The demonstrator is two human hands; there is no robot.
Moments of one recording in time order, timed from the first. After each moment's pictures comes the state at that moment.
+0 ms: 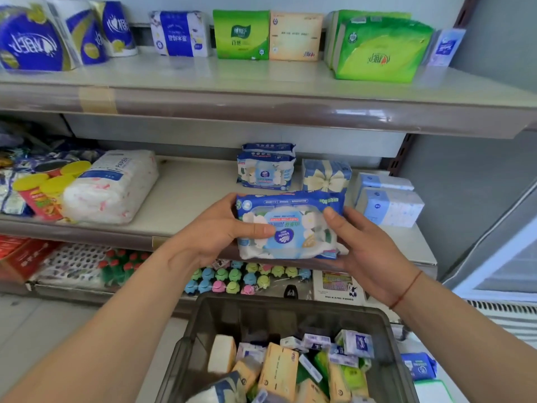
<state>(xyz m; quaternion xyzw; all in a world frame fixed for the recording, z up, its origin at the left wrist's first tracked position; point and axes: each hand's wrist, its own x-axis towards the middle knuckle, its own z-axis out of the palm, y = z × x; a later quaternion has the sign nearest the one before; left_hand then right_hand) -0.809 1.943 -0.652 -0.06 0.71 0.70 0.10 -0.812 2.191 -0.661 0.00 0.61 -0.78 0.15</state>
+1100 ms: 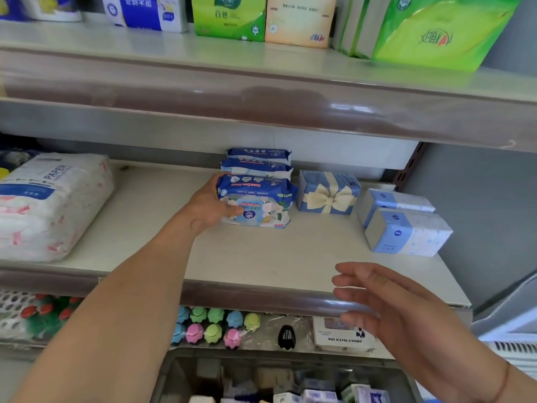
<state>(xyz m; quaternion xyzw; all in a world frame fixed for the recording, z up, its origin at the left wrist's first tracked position) -1.057 1.866 -0.769 -0.05 0.79 0.61 -0.01 -0.857 2.196 -0.702 0.04 0.66 -0.73 0.15</state>
